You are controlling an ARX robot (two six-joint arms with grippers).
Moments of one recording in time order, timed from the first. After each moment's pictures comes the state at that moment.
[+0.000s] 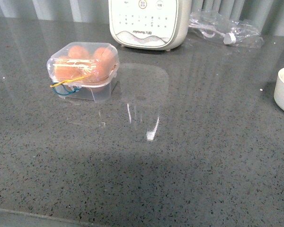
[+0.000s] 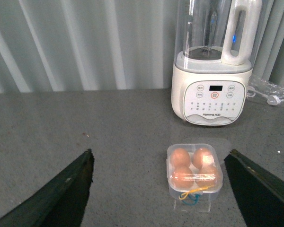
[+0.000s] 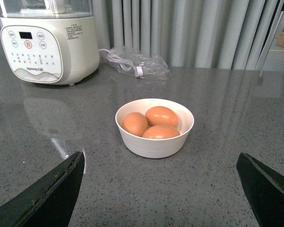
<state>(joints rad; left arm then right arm) -0.29 0.61 0.66 -0.04 -0.26 0.07 0.00 0.00 0.01 0.00 0.00 -0.01</state>
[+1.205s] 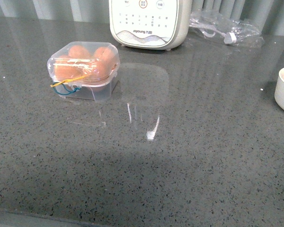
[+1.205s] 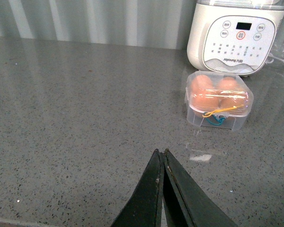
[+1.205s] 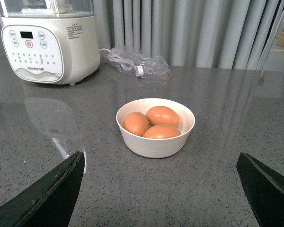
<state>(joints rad) 0.00 0.05 0.06 -0.01 0.00 0.00 0.00 0.00 0.01 0.00 0.00 -0.01</state>
